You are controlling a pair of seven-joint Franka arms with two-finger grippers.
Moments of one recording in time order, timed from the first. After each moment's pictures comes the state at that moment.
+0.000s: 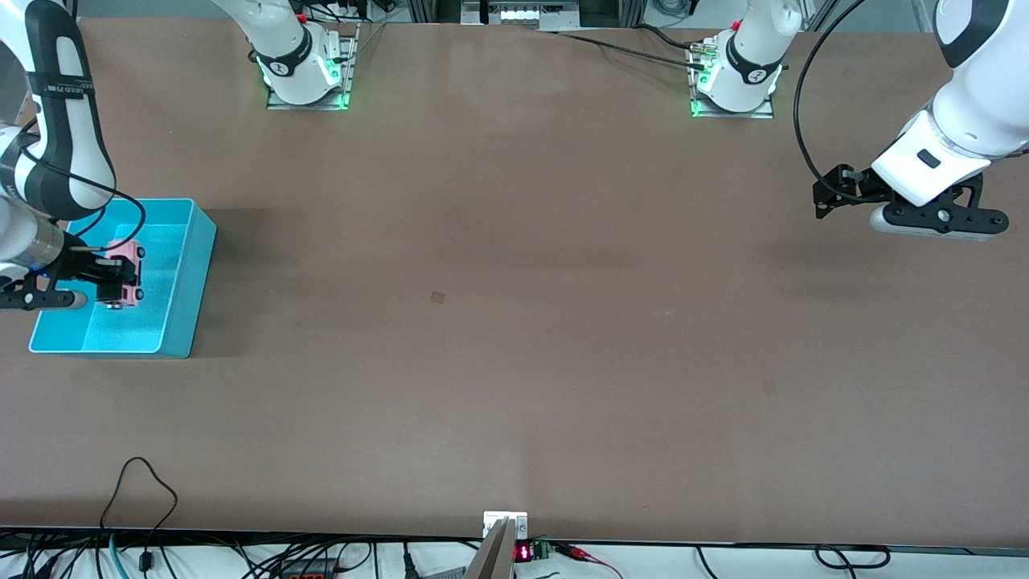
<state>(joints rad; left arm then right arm) -0.07 -0.03 -0.04 -1.77 0.04 1.71 -0.01 -0.02 0.29 -0.32 -2.00 -0.01 2.30 -0.39</state>
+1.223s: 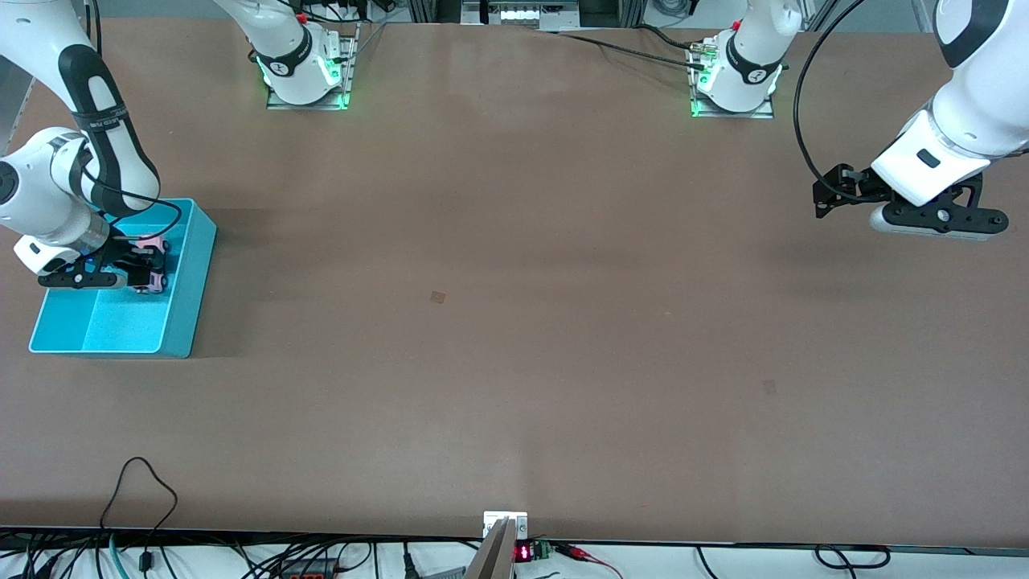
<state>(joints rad) -0.07 -0.03 -0.04 -1.77 0.04 1.70 -0.01 -0.10 0.38 -0.30 -2.21 0.00 2.61 -0.44</state>
